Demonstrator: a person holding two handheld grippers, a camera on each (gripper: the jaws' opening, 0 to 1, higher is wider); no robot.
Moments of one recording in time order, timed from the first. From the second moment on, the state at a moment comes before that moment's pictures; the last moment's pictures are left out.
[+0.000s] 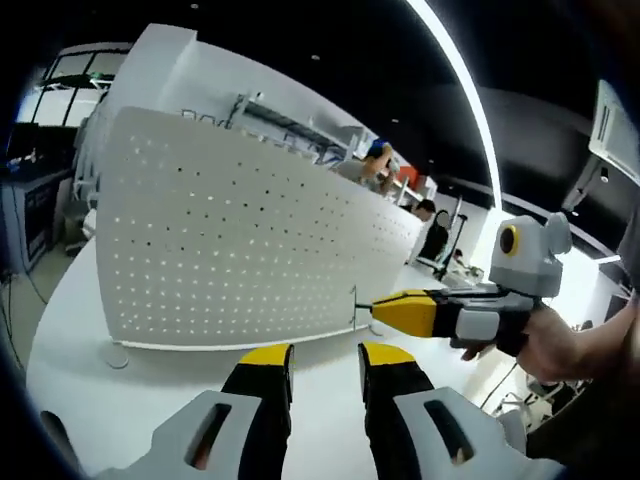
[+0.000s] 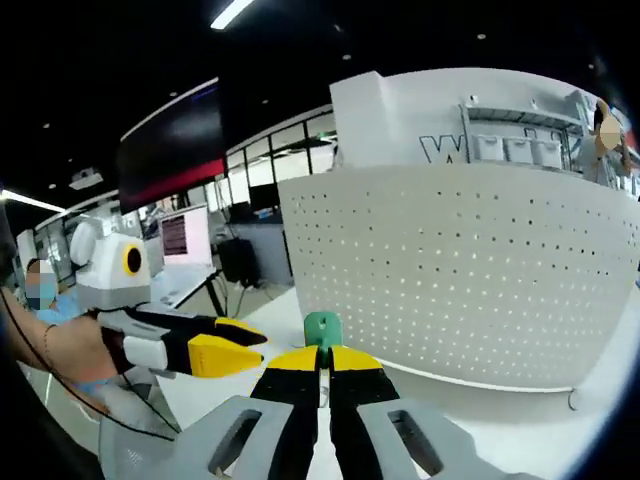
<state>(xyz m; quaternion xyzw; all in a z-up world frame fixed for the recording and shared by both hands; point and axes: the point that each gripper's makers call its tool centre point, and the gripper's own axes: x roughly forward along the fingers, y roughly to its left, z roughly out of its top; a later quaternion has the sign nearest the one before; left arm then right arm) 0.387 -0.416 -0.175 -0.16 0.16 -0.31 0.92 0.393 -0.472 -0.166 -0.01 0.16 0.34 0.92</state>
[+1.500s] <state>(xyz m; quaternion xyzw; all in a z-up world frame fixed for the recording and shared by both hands) 0.378 -0.440 -0.175 -0.19 0.19 -0.34 0.90 0.366 -0.448 -0.181 -0.06 0.18 0.39 0.90</state>
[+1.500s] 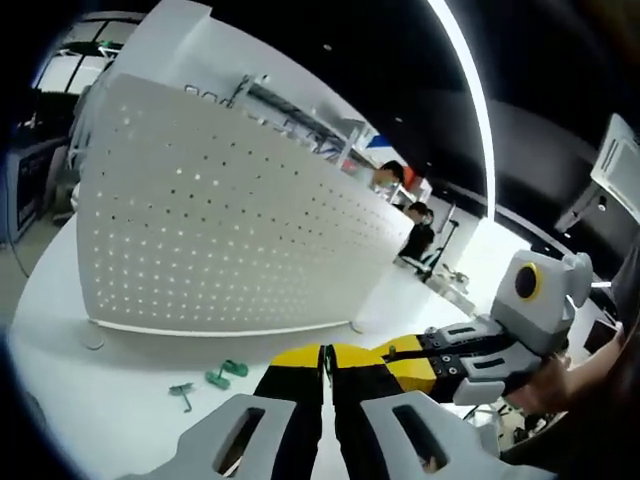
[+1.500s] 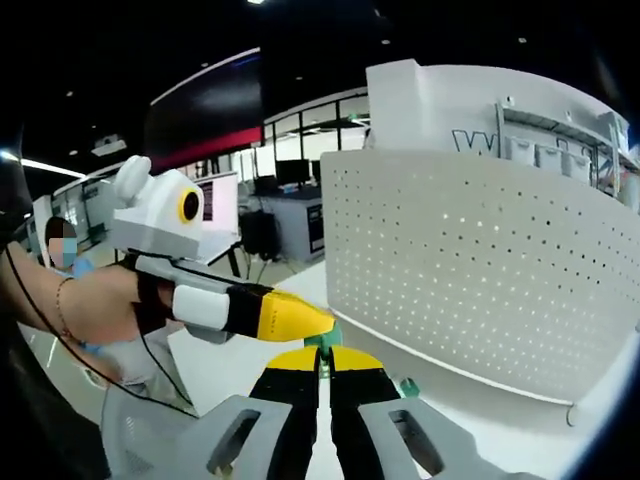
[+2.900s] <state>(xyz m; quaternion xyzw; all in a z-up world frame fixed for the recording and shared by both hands) 0.381 -0.436 -0.176 -0.20 0.20 -0.34 0.90 0.368 -0.445 -0.181 -0.07 0.18 0.40 0.89</state>
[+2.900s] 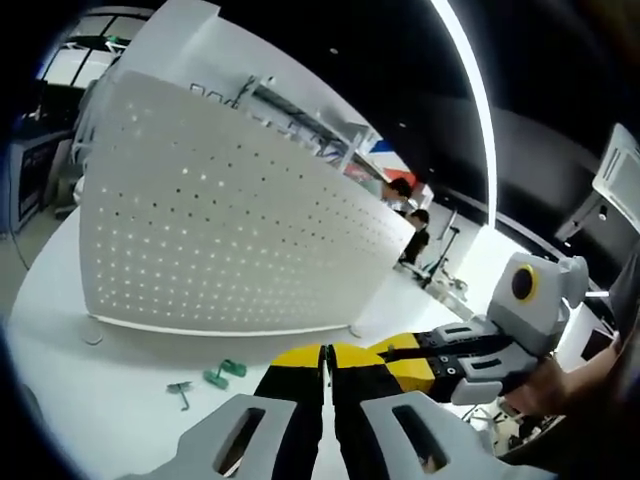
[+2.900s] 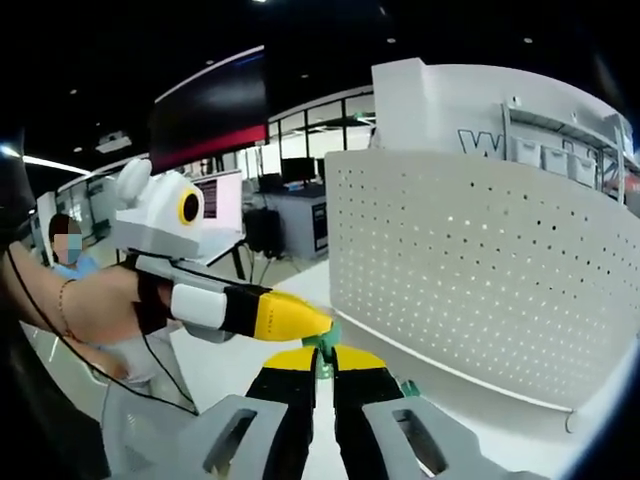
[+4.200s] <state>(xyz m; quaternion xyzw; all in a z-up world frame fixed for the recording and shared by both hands) 0.373 -0.437 -0.171 -0.24 0.18 -0.35 0.89 0.363 -0.438 -0.175 -0.08 0.17 0.42 0.89</state>
